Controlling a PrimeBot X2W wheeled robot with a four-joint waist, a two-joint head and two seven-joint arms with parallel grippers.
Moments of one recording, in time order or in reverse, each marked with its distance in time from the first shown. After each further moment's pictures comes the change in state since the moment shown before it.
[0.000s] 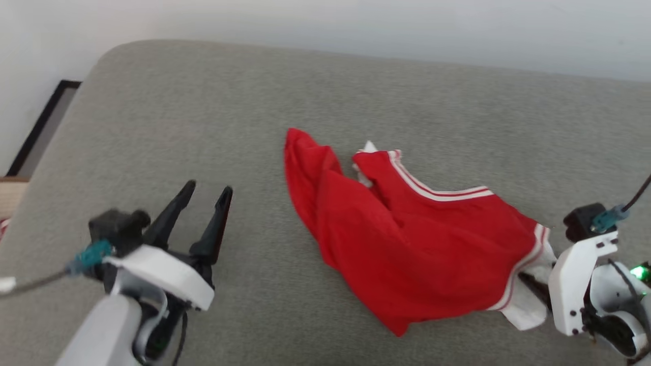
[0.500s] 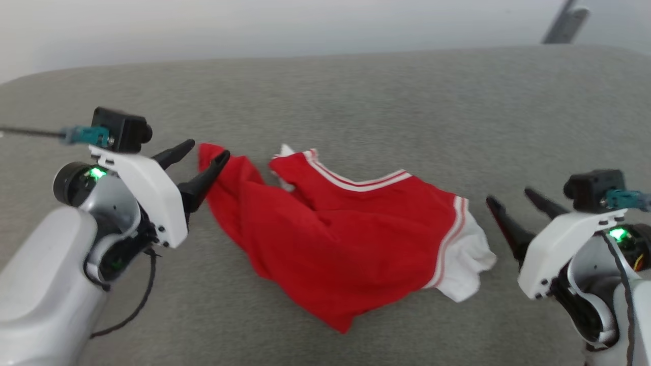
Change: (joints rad) left arm -0.323 0.217 -0.194 0.001 -0.246 0.000 0.476; right arm -0.007 0.207 -0.104 -0.192 -0.107 0.000 -0.258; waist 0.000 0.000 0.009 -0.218
